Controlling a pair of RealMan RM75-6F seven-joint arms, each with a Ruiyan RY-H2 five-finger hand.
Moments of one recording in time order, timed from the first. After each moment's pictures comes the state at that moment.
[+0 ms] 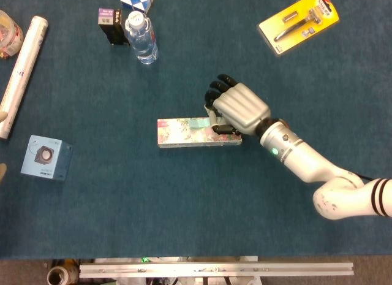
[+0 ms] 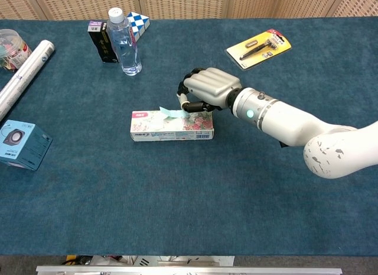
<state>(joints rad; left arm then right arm) -0.08 -1.09 0.03 -1.57 1.60 1.49 -0.05 0.92 -1.74 0.13 -1.33 -1.13 0.78 -0.38</state>
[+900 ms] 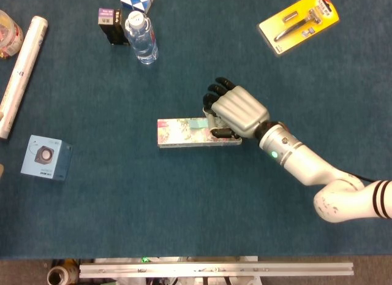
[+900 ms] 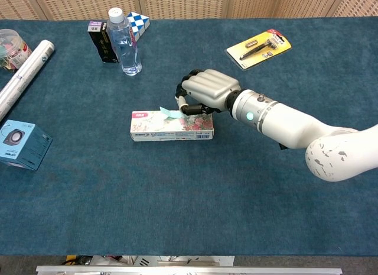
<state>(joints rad) -0.07 -1.09 0.03 -1.56 1.60 1.50 -0.06 0.92 -1.73 0.12 -1.37 -1.13 0.79 -0.40</state>
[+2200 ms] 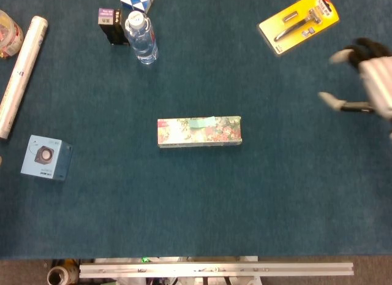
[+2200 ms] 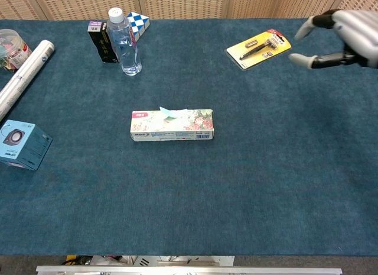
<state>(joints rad) -0.08 -1.10 0.00 -1.57 1.56 1.50 -0.03 0.53 -1.24 0.08 -1.68 -1.18 1.22 -0.21</state>
